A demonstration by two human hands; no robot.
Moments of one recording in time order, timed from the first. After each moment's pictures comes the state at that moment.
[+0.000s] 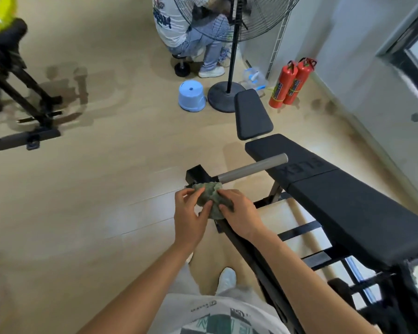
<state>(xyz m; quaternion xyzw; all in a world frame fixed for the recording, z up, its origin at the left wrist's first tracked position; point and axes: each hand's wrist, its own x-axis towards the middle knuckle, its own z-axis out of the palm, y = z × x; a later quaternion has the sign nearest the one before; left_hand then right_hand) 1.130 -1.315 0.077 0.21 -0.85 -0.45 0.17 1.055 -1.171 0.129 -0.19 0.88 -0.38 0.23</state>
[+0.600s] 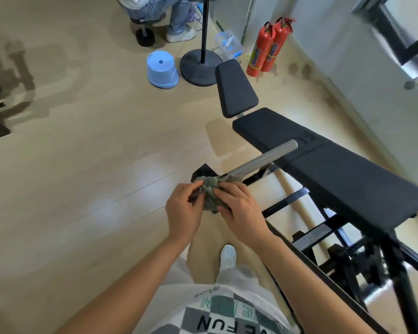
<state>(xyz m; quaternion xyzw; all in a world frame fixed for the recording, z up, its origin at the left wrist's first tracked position) 1.101 -1.384 0.083 0.17 -0.85 -0.49 0.12 1.068 -1.221 0.122 -0.24 0.93 -0.25 0.10</state>
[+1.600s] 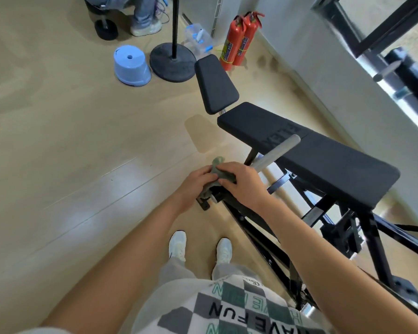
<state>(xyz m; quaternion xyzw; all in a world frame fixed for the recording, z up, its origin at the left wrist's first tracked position) 1.019 -1.456 0.079 0.09 -0.61 -0.72 -0.31 1.010 -1.288 0.139 -0.13 0.94 -0.25 0.16</state>
